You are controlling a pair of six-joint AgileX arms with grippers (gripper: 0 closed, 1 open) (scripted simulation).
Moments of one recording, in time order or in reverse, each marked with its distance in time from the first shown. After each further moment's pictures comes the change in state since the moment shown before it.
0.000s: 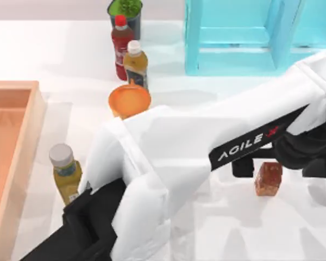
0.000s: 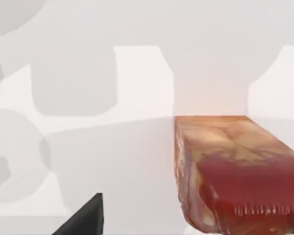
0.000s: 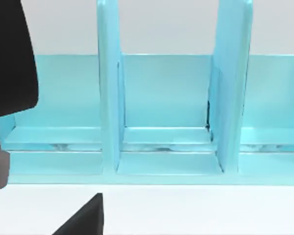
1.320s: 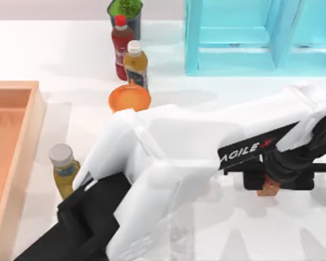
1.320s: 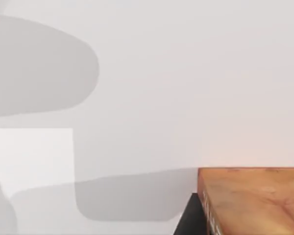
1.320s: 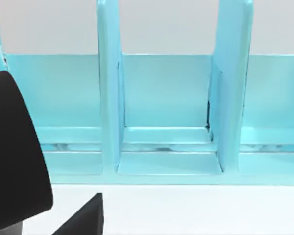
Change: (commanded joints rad) left arm 0.013 -0.027 -0.244 0.220 0.001 0.013; right arm 0.000 0.000 0.000 0.000 0.000 0.000
